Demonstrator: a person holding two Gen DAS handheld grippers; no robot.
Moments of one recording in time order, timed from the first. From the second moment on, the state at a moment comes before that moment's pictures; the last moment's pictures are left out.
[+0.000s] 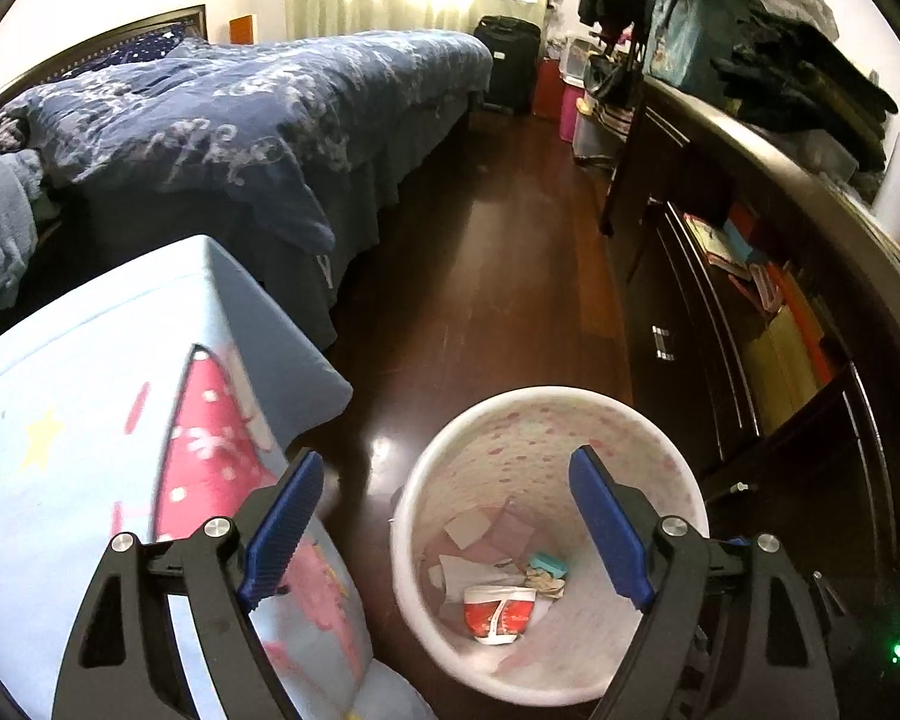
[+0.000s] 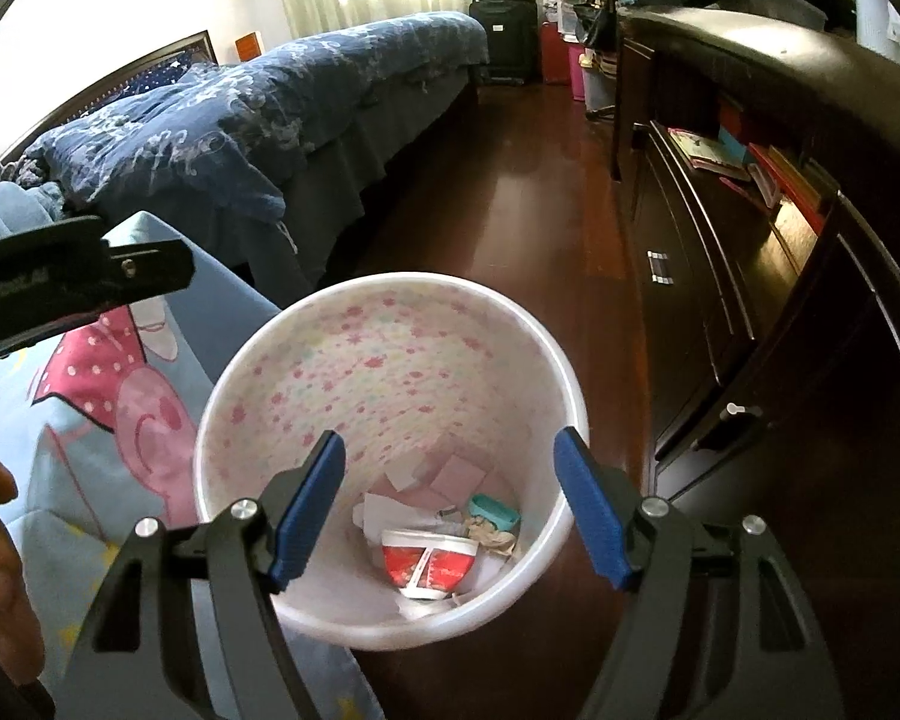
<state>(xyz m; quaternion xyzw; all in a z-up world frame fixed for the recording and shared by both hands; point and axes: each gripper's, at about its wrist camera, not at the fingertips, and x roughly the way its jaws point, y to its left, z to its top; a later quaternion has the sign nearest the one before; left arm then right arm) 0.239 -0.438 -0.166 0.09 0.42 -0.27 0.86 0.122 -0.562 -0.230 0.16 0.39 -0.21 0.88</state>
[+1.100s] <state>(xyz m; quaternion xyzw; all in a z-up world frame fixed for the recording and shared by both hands) 0.240 -0.059 -0.147 -0.08 0.40 0.05 0.91 0.164 -0.265 -0.146 -0.03 0.39 0.06 0.92</state>
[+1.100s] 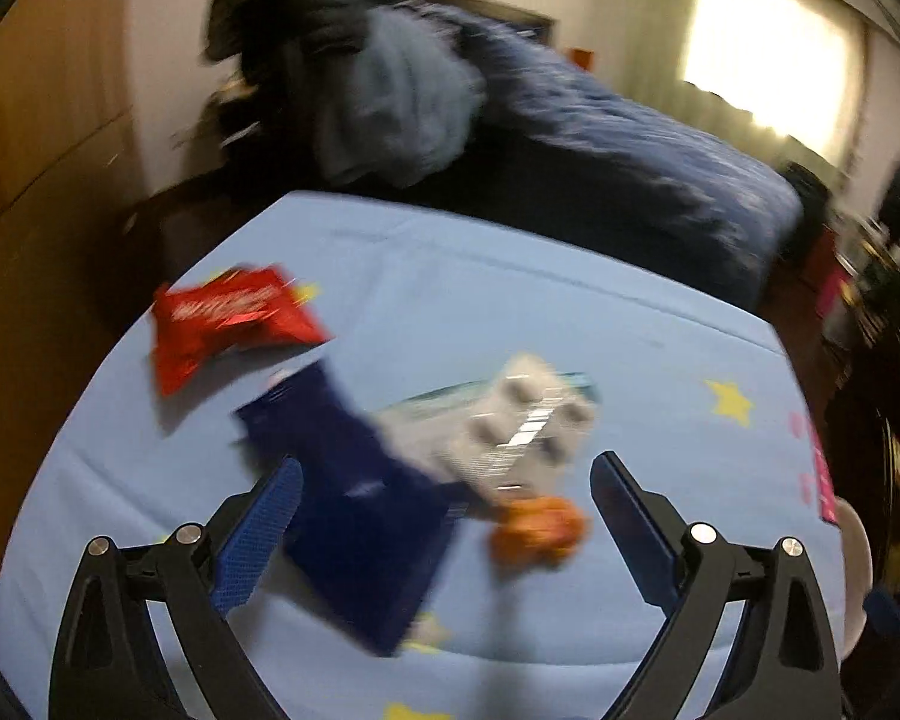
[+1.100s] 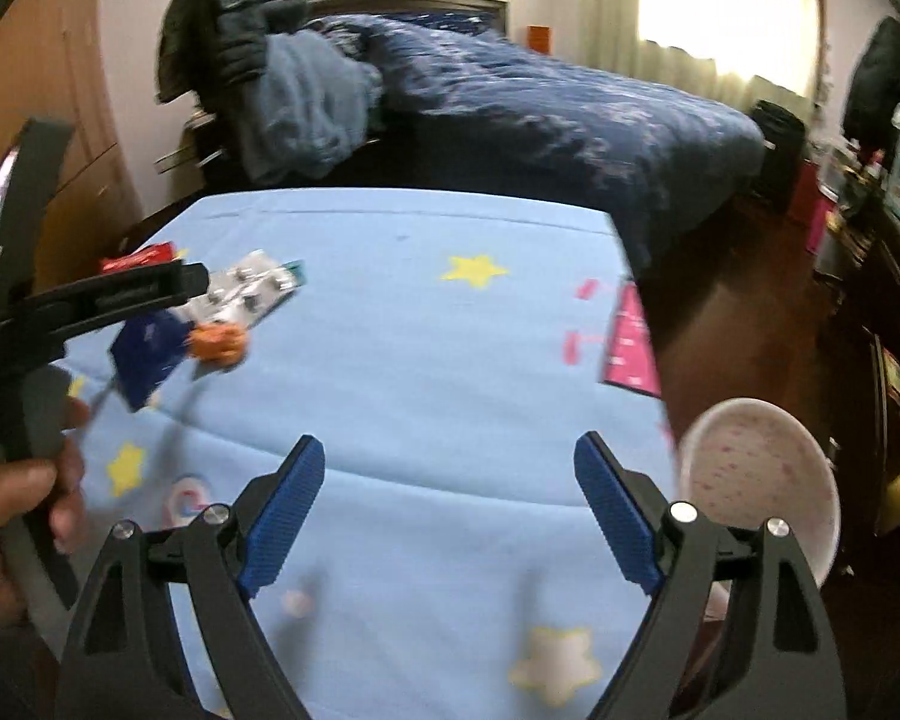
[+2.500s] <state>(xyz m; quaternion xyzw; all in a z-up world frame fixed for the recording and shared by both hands) 0.198 0.057 -0.158 -0.14 0.39 0.06 0.91 0.262 -0.126 -0.189 -0.05 0.43 0.12 0.89</state>
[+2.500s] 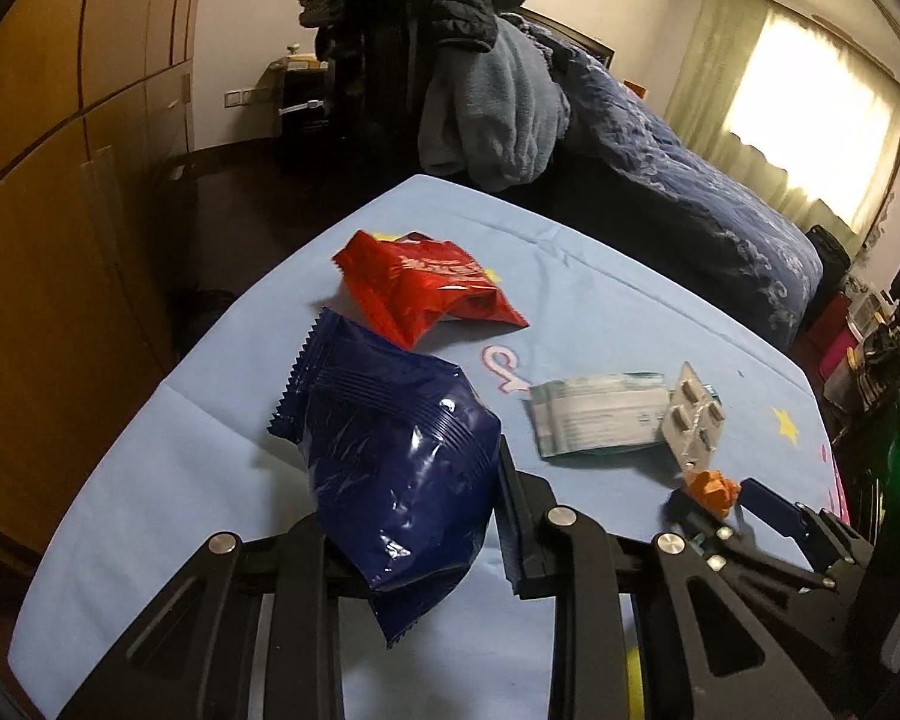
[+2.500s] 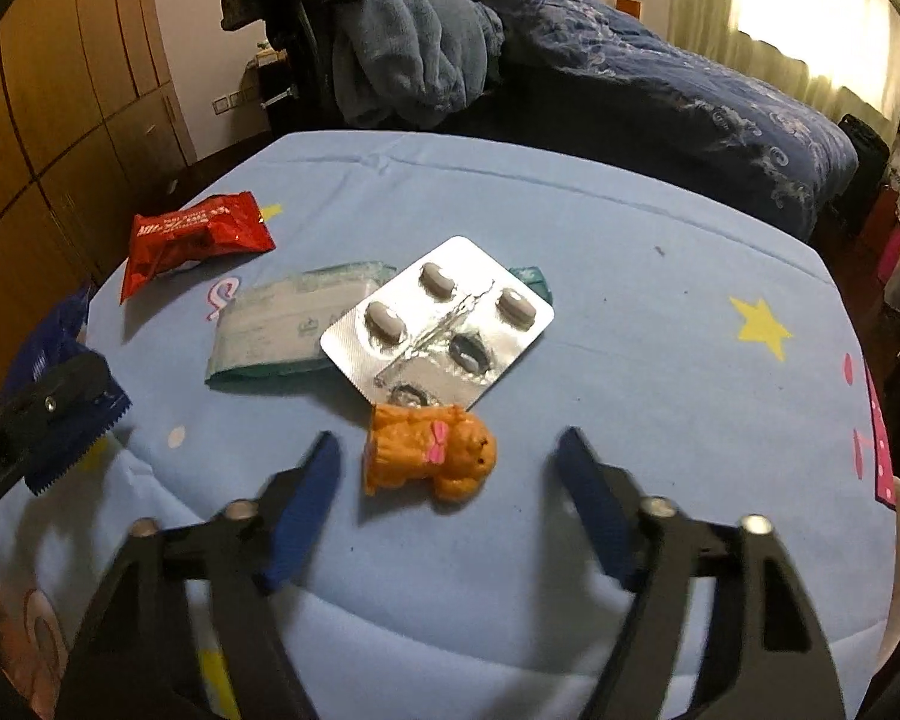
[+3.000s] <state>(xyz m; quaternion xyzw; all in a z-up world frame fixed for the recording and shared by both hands) 0.193 0.043 -0.154 -0.12 0.39 0.06 0.91 0.231 -0.170 -0.180 0.00 0.43 0.11 0.90</state>
